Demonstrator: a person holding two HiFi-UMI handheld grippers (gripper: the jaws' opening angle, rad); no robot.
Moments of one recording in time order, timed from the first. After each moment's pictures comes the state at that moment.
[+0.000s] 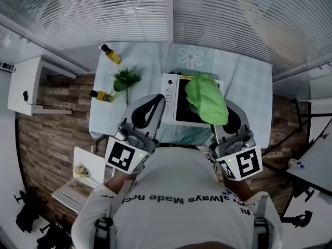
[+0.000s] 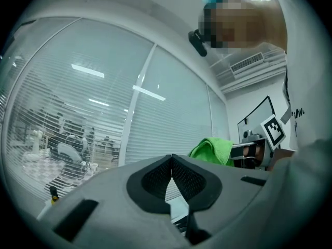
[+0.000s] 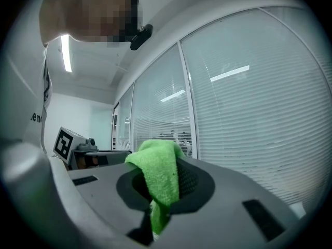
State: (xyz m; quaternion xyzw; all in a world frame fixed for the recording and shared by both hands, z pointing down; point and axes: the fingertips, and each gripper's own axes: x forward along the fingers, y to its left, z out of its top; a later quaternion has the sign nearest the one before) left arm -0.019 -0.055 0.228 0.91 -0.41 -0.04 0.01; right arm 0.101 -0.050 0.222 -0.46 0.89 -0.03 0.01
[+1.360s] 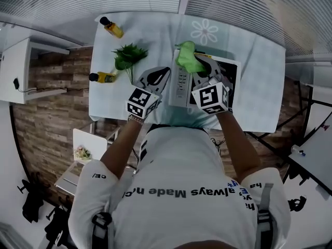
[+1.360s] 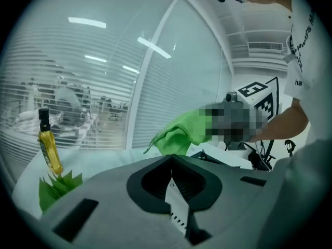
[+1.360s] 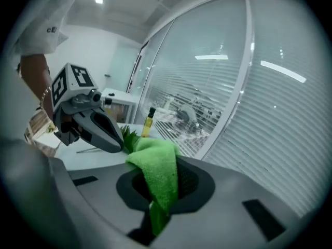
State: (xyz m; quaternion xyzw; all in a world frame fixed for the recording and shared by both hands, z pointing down) left arm -0.068 -0.131 0.493 0.91 -0.35 0.13 0.16; right arm -0.002 -0.171 0.449 -0.39 0.87 0.08 -0.30
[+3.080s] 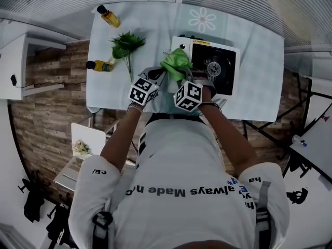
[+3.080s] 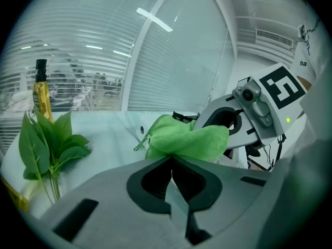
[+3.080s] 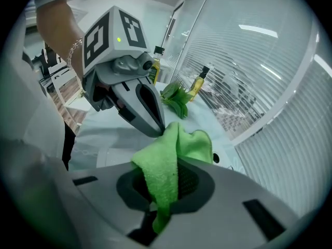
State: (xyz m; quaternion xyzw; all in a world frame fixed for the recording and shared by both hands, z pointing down) left arm -0.073 -0.080 0.607 0.90 -0.30 0.23 0.23; right arm -0.044 -0.071 0.600 -0.22 0.83 0.07 -0.50
